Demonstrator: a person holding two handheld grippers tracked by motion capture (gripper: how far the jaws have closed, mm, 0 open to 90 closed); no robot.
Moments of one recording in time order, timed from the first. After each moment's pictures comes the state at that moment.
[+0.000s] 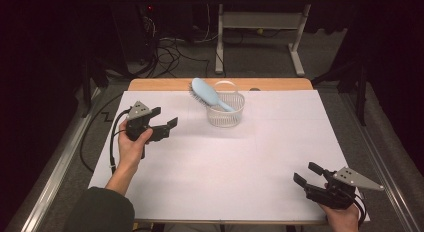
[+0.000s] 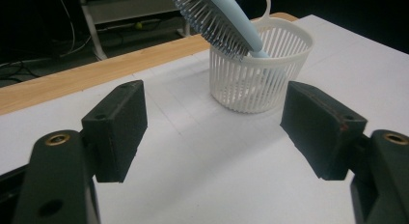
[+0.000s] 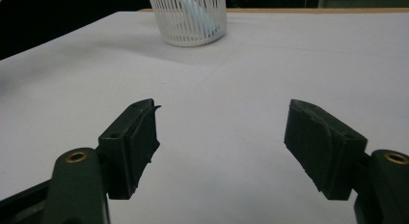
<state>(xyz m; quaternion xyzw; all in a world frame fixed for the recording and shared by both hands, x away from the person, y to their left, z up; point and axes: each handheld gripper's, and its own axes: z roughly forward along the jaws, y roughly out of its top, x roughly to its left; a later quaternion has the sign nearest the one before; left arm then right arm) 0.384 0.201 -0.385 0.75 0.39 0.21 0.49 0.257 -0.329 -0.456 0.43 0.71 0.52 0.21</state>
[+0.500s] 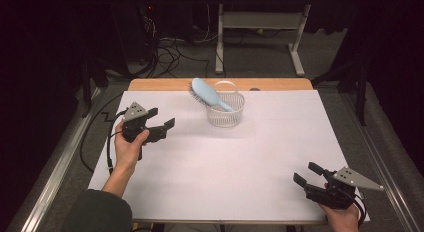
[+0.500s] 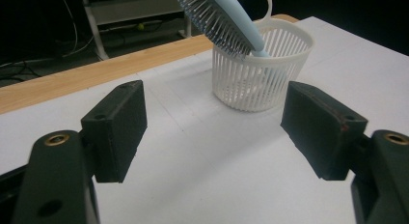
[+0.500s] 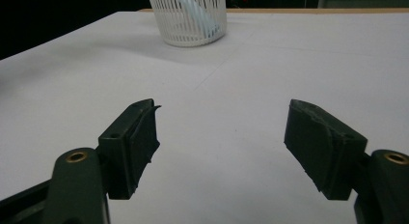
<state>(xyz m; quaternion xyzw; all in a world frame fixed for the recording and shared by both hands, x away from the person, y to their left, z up) 0.379 0.208 -0.384 0.75 0.40 0.21 0.49 0.257 -0.329 -0.456 0.43 0.71 0.52 0.21</state>
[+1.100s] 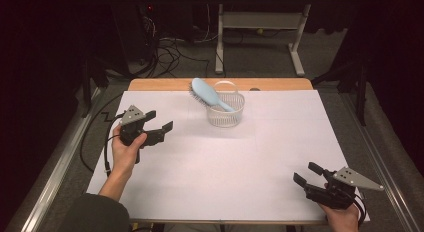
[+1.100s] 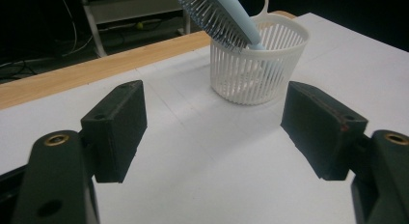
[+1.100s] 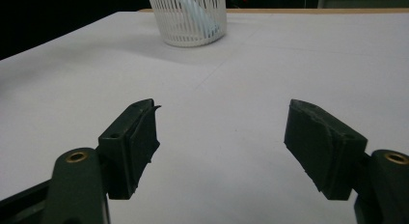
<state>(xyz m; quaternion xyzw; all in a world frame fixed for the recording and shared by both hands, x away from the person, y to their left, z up) 0.370 0.212 -0.386 0.75 0.39 0.21 0.49 0.257 -0.329 -0.456 0.43 0.71 0.52 0.21</state>
